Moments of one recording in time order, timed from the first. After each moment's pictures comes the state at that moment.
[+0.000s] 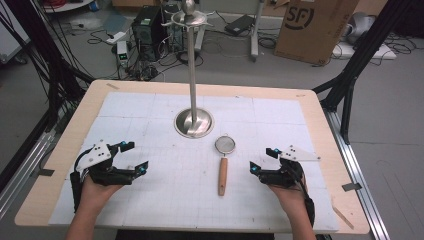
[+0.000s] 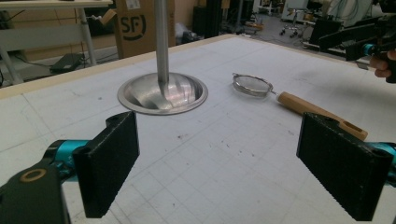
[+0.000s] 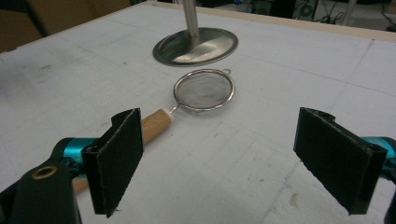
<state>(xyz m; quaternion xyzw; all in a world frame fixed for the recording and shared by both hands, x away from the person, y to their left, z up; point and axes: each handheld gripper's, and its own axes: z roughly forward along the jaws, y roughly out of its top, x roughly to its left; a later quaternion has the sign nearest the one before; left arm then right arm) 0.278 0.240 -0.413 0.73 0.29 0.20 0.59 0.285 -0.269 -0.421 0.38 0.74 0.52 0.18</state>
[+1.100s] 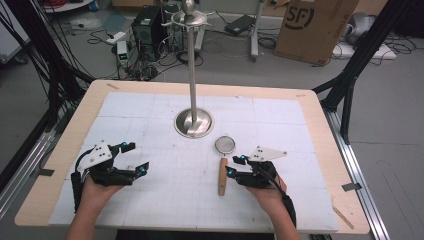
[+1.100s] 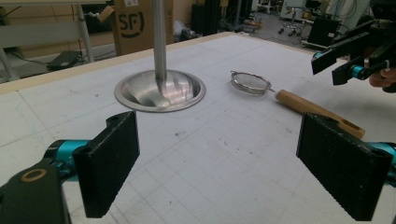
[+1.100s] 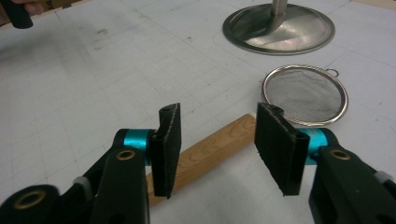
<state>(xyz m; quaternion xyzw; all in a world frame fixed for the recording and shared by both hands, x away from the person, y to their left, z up) 0.277 0.239 -0.414 0.73 0.29 0.20 0.59 0.289 -0.206 -0.422 0.30 0.81 0.49 0.12</state>
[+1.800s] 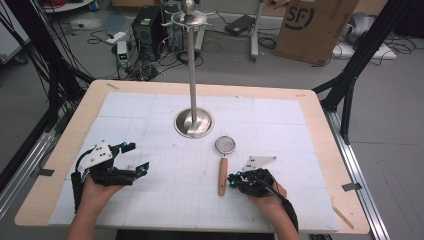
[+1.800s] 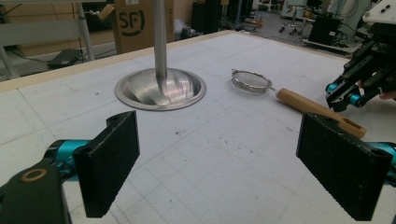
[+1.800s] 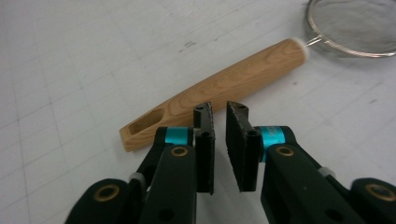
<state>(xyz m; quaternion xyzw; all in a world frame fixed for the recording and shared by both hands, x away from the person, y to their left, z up) 0.278 0.238 -0.415 0.73 0.29 0.20 0.59 0.280 -0.201 -0.444 0.27 0.87 0.41 0.08</state>
